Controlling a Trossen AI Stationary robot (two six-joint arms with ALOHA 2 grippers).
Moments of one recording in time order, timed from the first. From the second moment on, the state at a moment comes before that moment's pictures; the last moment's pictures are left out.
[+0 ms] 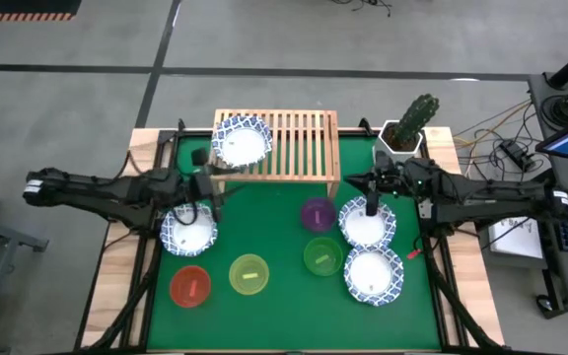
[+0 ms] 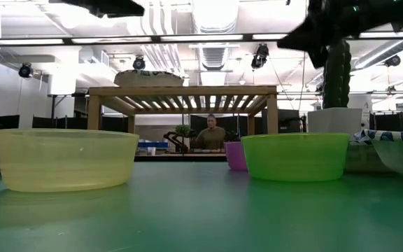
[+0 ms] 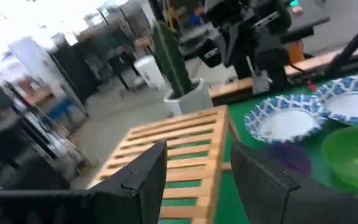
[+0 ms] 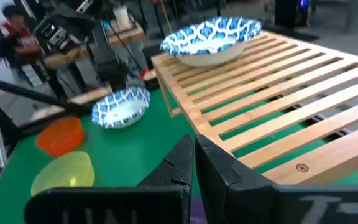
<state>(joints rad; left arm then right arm) -0.07 0.80 0.65 0.07 -0.43 0.40 -0.18 0.80 0.56 0.03 0.04 0.25</state>
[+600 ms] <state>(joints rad) -0.07 0.48 0.48 0.05 -0.46 0.41 -0.18 1.09 1.16 -0.71 0.05 0.41</state>
